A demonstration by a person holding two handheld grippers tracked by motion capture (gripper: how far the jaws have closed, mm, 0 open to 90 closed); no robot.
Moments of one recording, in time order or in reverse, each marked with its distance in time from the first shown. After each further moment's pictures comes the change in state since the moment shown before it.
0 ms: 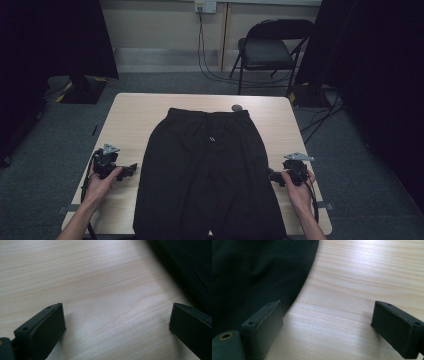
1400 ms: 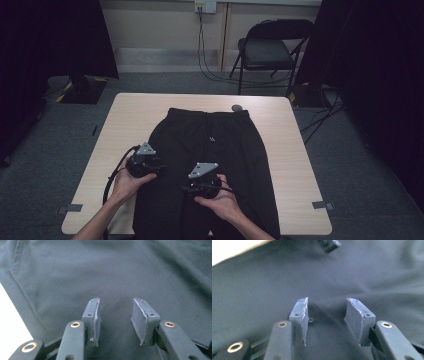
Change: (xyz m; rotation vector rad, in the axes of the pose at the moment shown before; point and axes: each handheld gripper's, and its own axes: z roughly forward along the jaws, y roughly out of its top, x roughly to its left) left arm -0.086 0.039 0.016 0.044 -0.310 0.309; right arm 0.257 0.039 0.014 -0.013 0.571 -0.506
